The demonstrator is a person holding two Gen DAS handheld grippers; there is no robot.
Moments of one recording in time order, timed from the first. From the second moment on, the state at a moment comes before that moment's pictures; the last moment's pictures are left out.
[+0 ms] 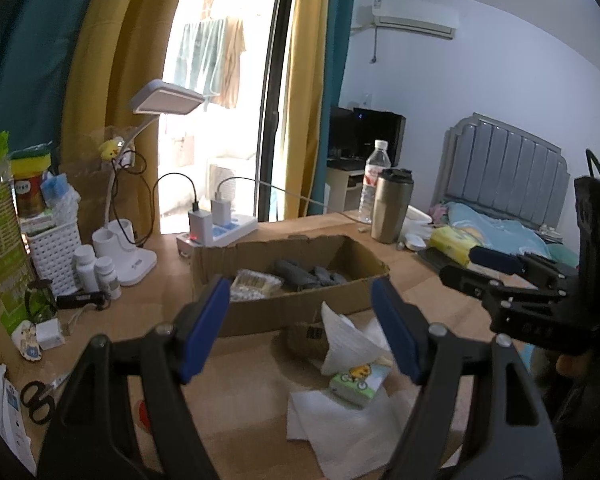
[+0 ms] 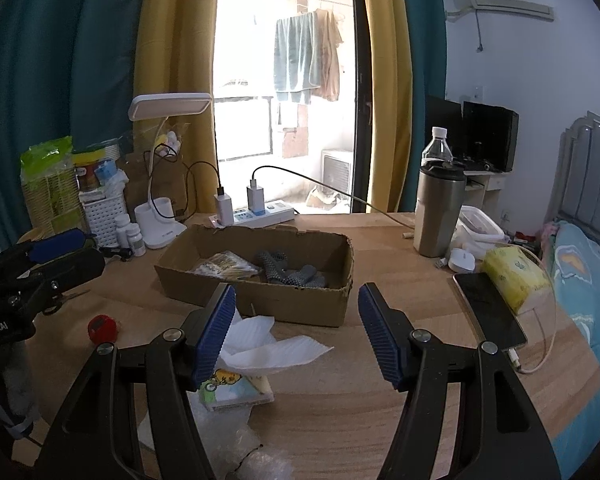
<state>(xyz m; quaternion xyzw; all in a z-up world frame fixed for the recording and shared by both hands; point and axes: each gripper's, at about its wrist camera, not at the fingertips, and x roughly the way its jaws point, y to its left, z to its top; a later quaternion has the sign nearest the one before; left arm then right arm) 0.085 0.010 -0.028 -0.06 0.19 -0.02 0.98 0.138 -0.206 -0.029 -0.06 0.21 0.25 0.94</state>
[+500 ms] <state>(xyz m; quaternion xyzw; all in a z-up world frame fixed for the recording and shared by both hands) 0.057 0.002 -0.038 -0.06 0.20 -0.03 0.98 0.115 -0.216 -0.048 -0.06 0.22 0.25 0.94</state>
